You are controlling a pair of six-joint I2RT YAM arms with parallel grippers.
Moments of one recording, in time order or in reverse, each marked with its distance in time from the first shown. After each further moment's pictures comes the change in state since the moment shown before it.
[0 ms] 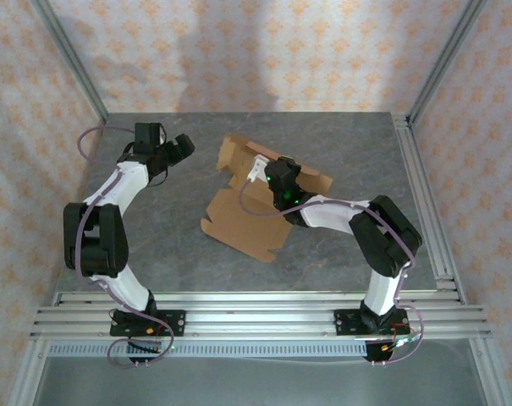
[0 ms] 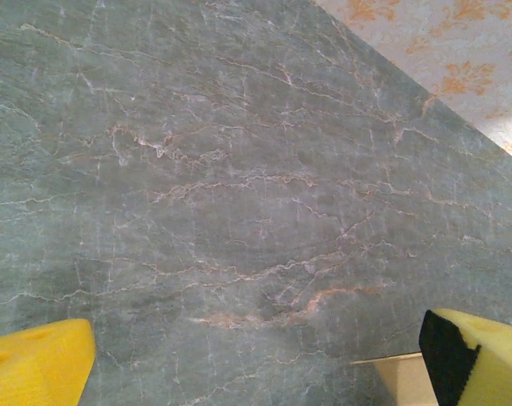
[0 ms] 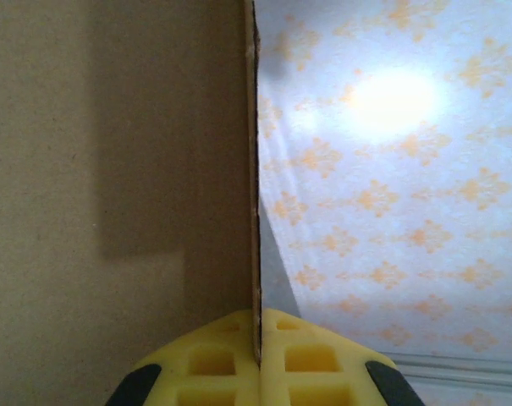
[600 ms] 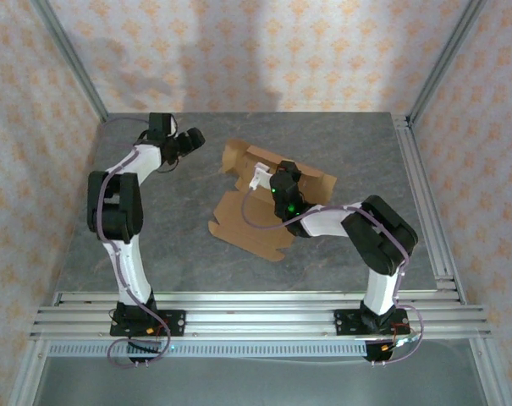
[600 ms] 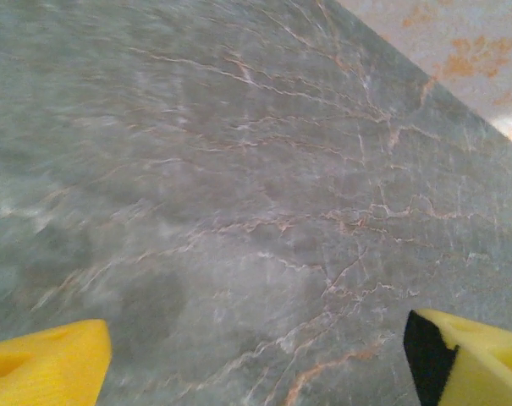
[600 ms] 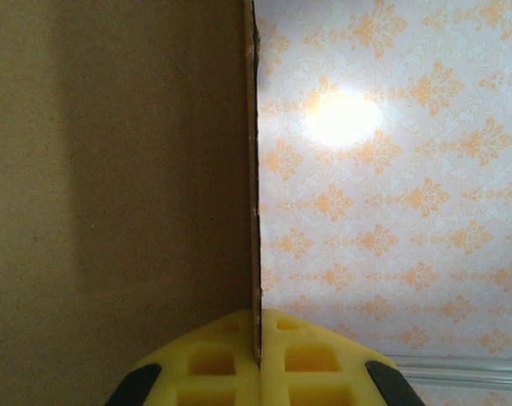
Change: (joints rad) left arm -0.006 0.379 0.319 0.024 0.149 0.041; right arm 0.011 0.018 -0.120 0.270 0.028 -0.194
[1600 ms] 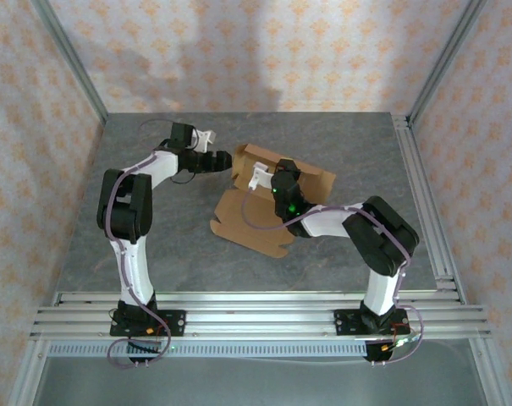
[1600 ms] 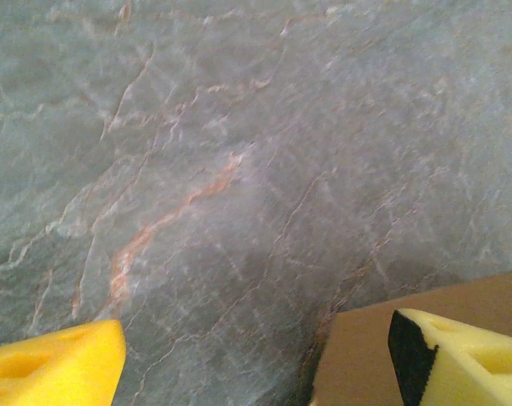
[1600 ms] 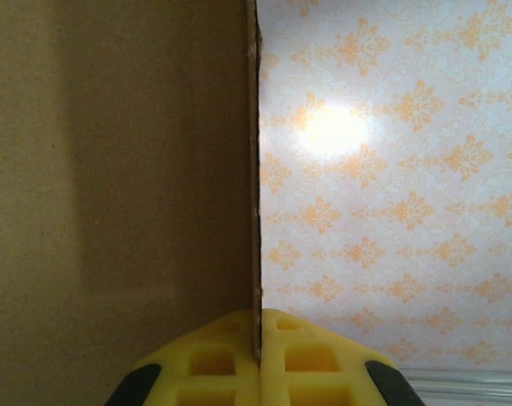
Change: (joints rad) left arm -0.112 -0.021 -0.112 -0.002 0.311 0.342; right arm 0.000 0.002 -0.004 0.043 -0.021 -0.050
